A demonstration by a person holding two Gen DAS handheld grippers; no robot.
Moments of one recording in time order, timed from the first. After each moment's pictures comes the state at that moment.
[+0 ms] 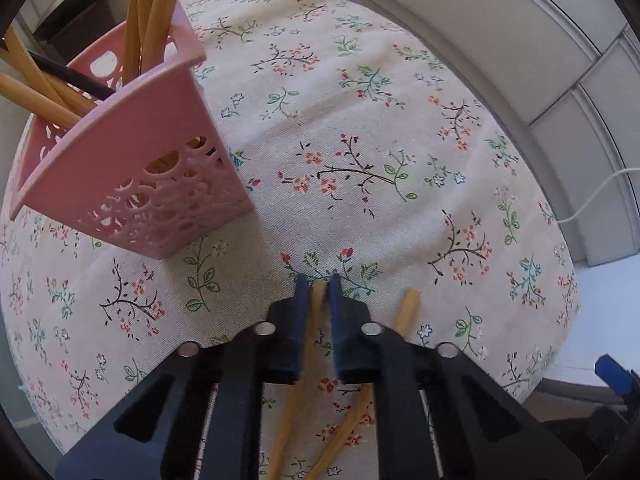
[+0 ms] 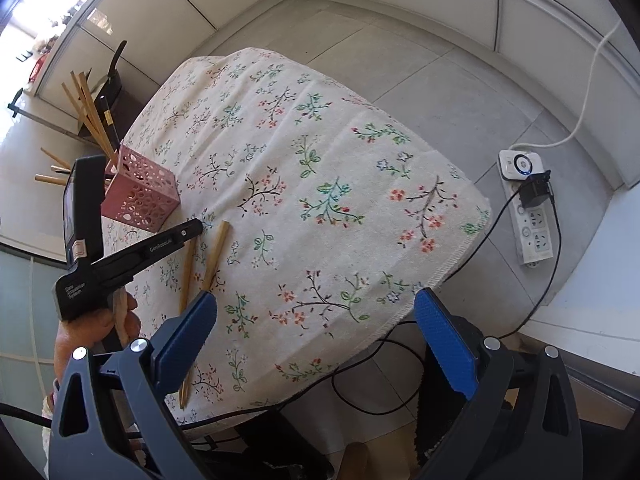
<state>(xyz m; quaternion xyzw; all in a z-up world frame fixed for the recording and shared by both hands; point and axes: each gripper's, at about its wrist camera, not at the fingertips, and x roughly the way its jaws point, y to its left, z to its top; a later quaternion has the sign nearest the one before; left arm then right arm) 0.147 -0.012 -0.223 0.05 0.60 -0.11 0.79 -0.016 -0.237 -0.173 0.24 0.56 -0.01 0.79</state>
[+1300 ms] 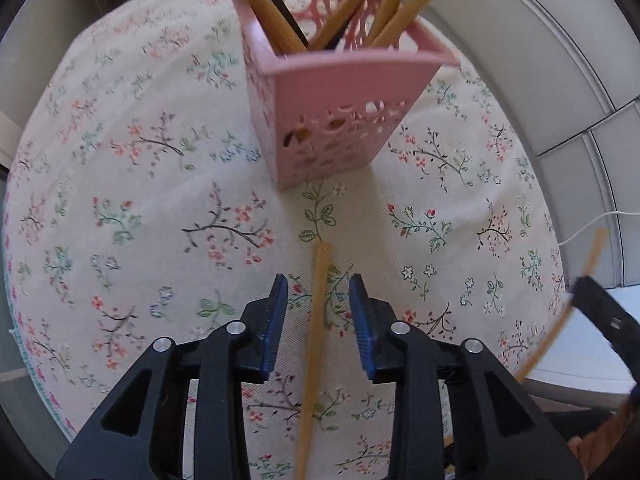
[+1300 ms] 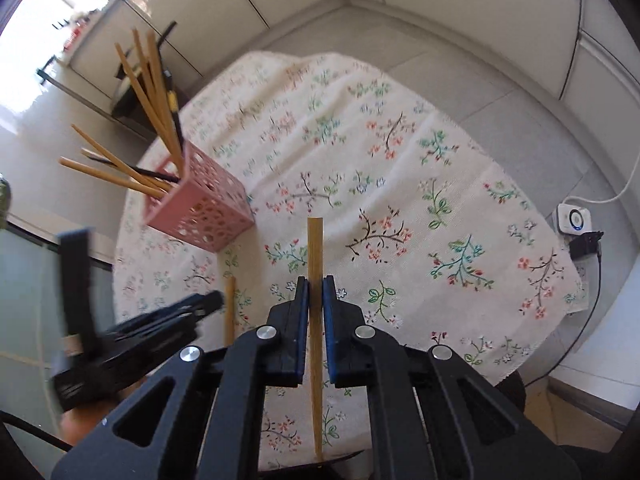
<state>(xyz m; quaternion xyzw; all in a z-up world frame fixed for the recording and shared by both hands) 0.137 0.056 -0.207 -0.04 0.63 -0.08 0.77 0.037 -0.169 -0.148 0.22 0.53 0.05 0.81</state>
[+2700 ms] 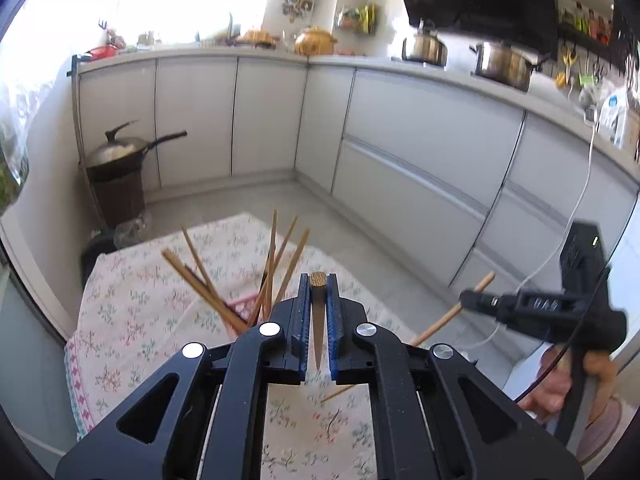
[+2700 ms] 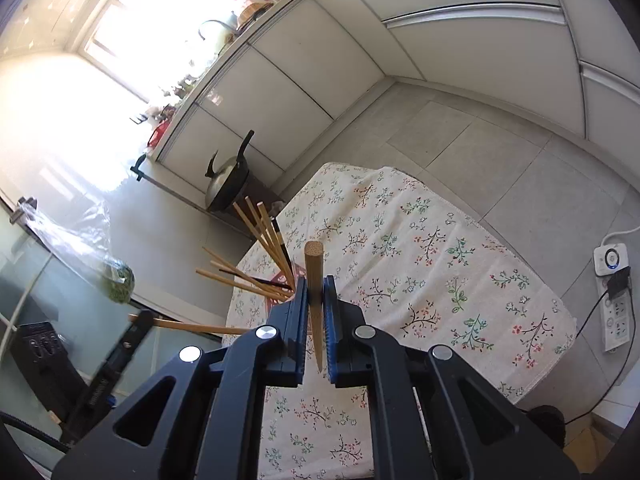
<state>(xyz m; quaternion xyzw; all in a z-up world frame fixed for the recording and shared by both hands) 0.037 0.049 0.029 -0.02 0.28 -0.18 0.94 0.013 -0.249 -0.052 0.35 0.37 0.14 0.85</state>
